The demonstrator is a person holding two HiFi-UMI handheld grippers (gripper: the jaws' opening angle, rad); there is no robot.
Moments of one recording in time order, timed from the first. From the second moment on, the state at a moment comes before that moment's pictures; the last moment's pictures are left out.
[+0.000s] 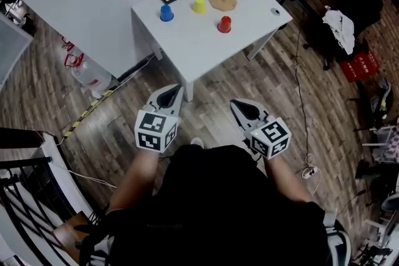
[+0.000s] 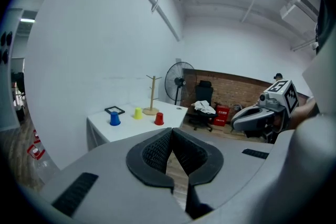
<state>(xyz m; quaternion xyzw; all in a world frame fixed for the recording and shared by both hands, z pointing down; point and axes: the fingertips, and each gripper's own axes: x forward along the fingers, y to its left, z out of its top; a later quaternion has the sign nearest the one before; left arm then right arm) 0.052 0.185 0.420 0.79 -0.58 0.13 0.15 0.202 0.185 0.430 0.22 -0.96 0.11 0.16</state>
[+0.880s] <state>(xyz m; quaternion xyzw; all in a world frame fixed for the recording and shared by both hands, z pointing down) 0.006 0.078 0.447 0.78 -0.58 0.16 0.17 0.158 0.048 0.449 0.23 -0.95 0.12 0.15</state>
